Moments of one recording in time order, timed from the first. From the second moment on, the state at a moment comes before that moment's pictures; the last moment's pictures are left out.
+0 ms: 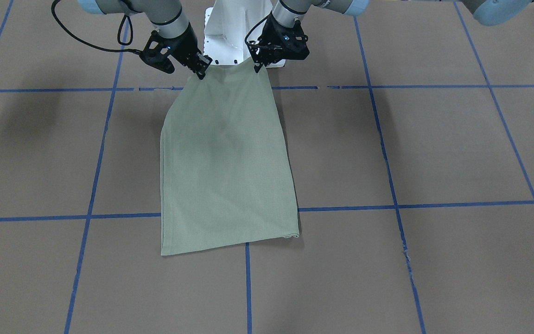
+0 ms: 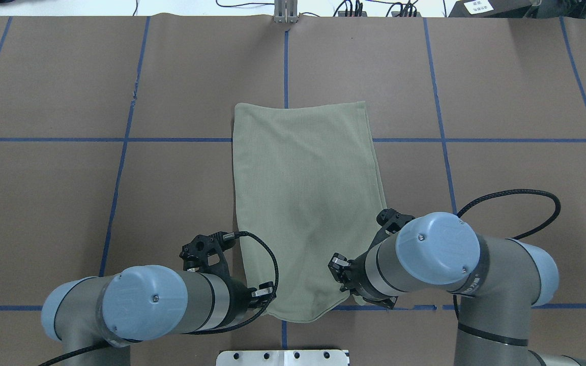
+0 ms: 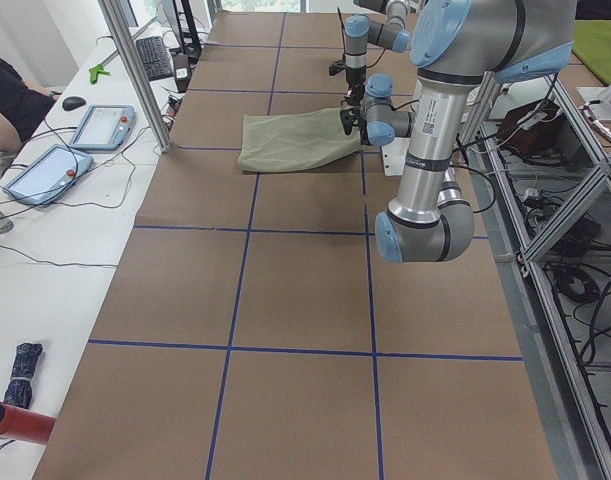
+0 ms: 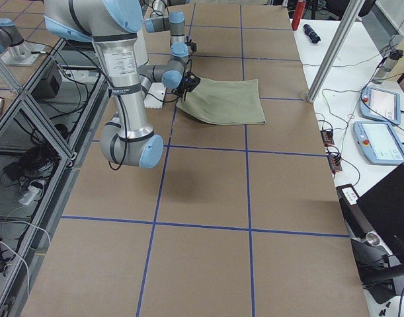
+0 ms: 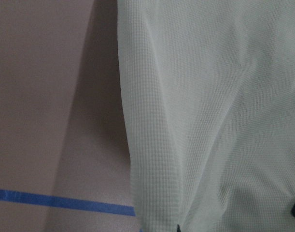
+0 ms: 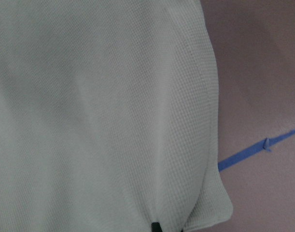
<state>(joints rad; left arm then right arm) -0.17 -1.97 -2.02 -1.86 -1.68 -1.76 0.29 -1.26 2.12 -1.48 1.91 1.98</state>
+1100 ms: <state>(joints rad) -0.42 -2.10 -1.90 -1.80 -1.72 -1.70 0.52 -1.14 1.98 -1.47 1.93 1.83</state>
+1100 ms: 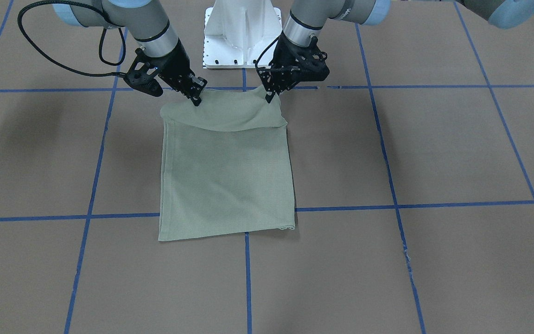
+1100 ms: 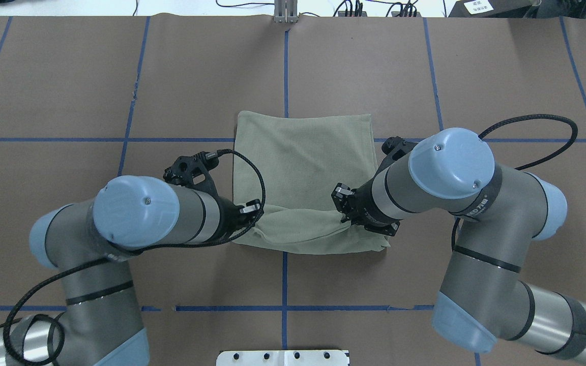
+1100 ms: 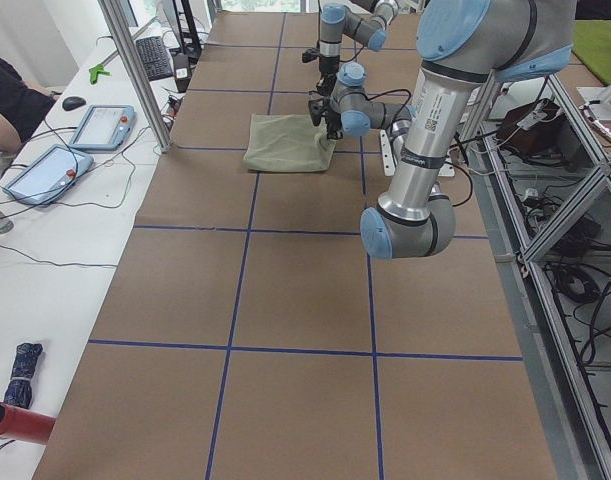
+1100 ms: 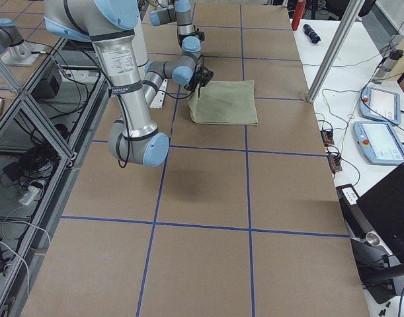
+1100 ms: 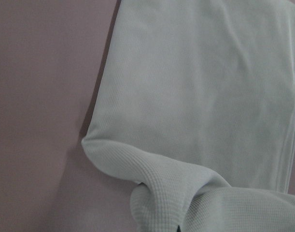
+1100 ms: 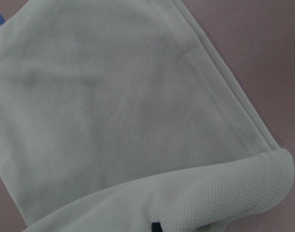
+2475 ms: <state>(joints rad) -0.70 -2.31 -1.43 -1.96 -1.76 -1.61 0.75 -0.87 1.43 -1.29 1.95 1.76</state>
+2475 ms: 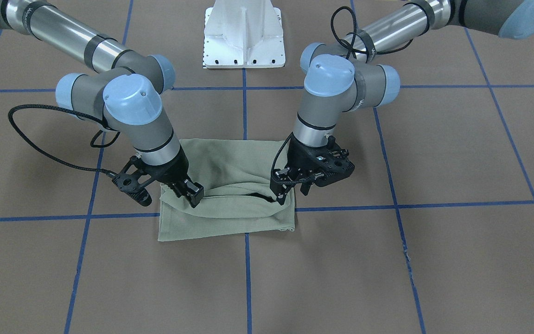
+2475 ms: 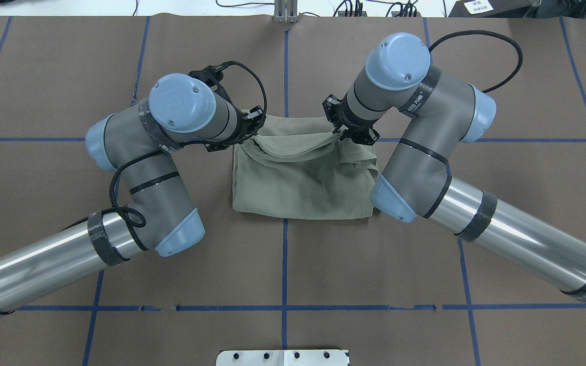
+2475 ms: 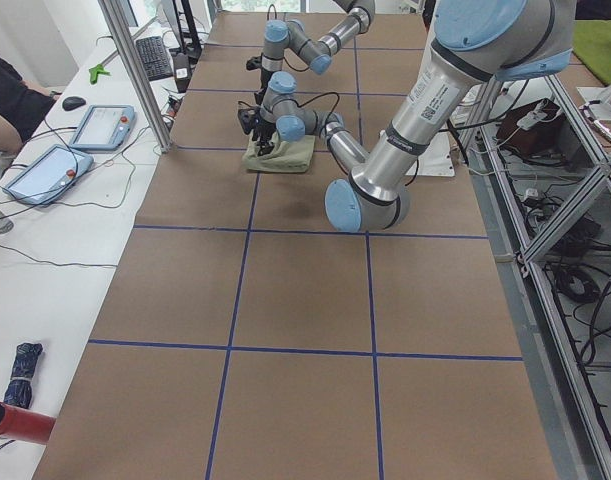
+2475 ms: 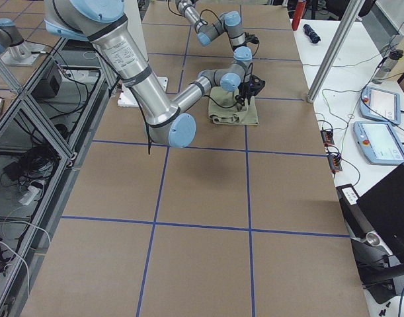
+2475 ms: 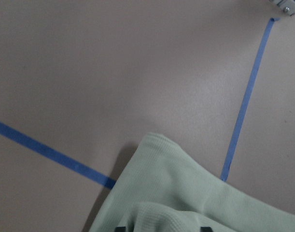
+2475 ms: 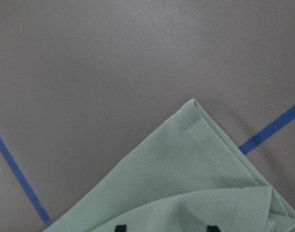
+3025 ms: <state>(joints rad) -0.87 -2.21 -1.45 -1.97 -1.96 -1.30 0.77 -0.88 1.49 -1.28 2.12 1.66</state>
